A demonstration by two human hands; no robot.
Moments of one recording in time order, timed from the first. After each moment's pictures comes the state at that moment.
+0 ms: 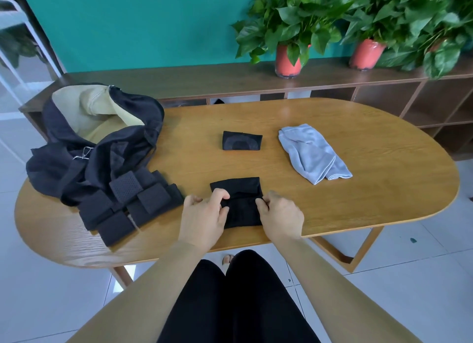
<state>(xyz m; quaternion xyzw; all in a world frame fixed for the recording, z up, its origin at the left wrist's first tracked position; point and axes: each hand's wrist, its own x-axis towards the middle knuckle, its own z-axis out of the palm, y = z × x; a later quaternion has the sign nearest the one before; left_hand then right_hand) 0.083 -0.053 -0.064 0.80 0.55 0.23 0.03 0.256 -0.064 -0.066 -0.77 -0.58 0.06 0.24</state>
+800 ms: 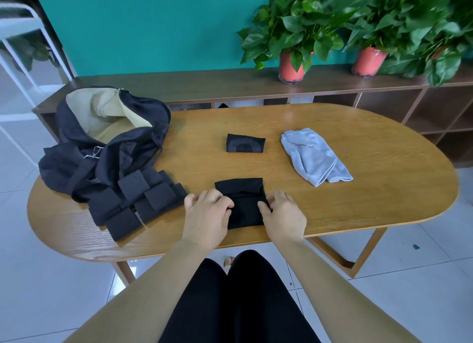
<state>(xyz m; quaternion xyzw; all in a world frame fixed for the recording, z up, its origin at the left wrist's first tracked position) 0.081 -0.059 -0.063 0.80 0.55 0.22 -0.03 0.255 -0.073 -0.065 -0.77 -0.57 0.08 0.28</state>
